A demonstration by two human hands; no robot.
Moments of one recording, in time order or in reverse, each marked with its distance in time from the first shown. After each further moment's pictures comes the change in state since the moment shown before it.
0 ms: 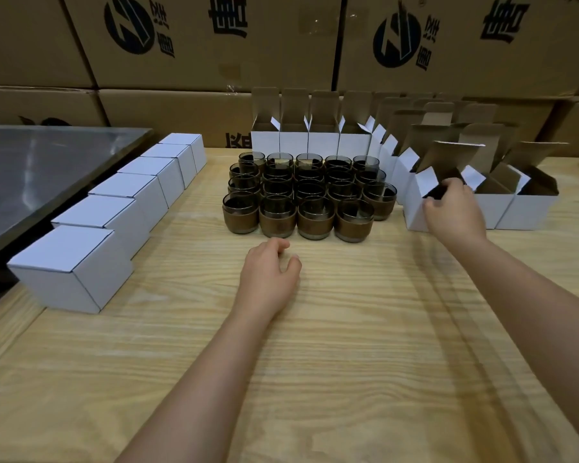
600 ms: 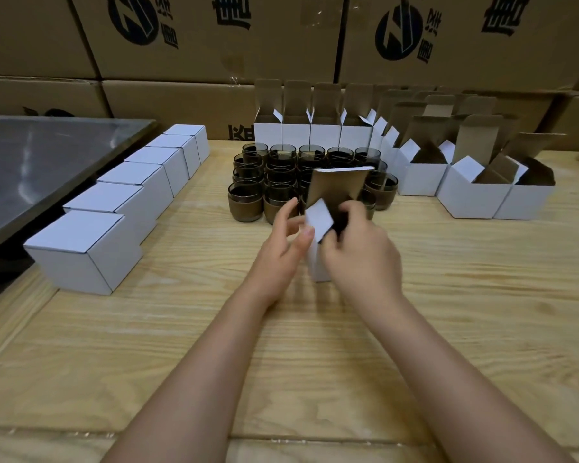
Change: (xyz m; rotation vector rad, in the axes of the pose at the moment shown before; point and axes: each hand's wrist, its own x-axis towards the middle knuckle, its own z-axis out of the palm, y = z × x) left_hand -0.009 0.007 -0.011 -0.530 -0.230 0.164; right_hand -0.163 -0.090 0.013 0.073 -0.042 -0.310
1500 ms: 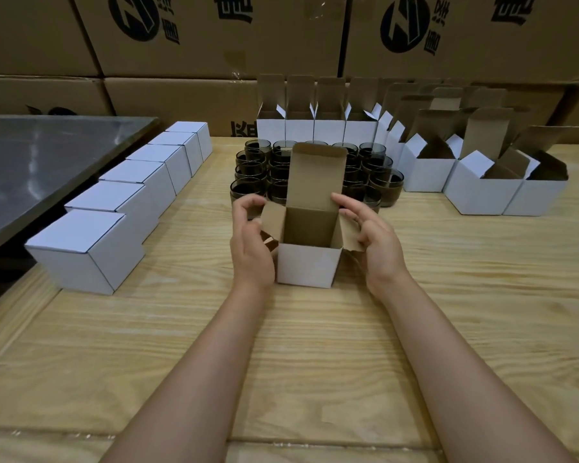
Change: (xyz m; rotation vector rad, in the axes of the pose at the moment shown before) left_hand 0.000 0.003 -0.008 -0.263 0.455 0.070; right_hand 0.024 0.038 0.017 1.012 -0.279 0.176
